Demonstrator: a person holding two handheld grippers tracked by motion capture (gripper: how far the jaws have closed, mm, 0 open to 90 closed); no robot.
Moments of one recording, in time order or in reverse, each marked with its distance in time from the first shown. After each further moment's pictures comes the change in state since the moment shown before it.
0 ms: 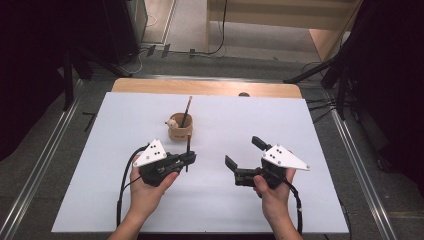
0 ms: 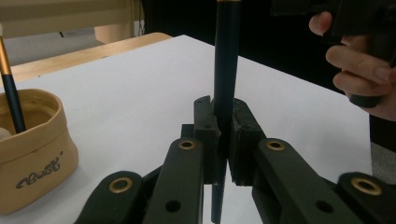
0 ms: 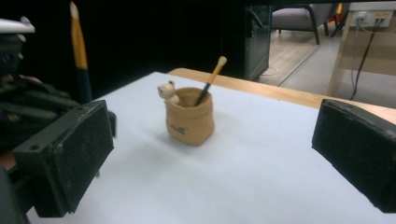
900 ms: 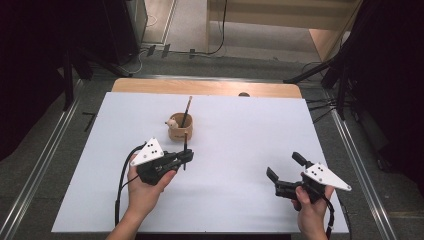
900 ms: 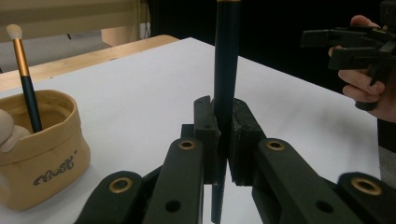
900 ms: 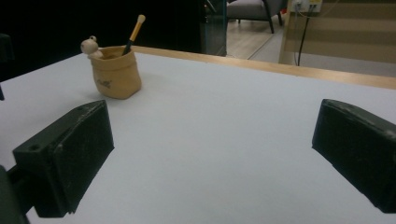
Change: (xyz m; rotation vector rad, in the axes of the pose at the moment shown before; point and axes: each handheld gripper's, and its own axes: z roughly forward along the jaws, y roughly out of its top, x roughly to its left) left arm 0.004 0.001 -0.003 -0.008 0.022 -0.003; right arm -0.073 -0.056 -0.066 0.024 -0.152 0.018
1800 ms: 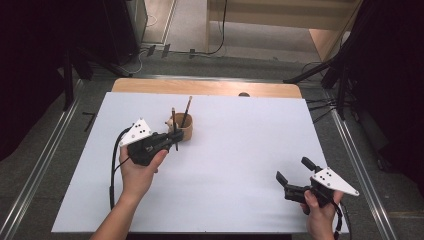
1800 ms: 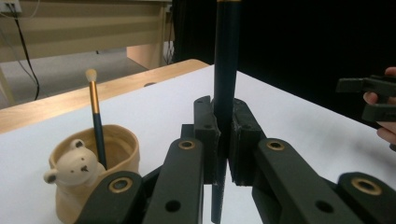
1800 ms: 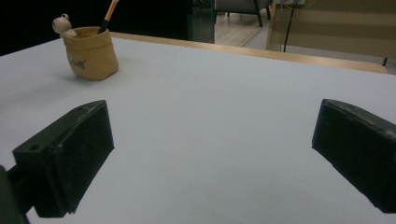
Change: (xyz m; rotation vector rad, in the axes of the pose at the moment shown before) left arm 0.035 0.031 -0.008 -0.071 0.088 -0.018; right arm -0.021 -0.019 -0.011 0.024 -0.042 -0.019
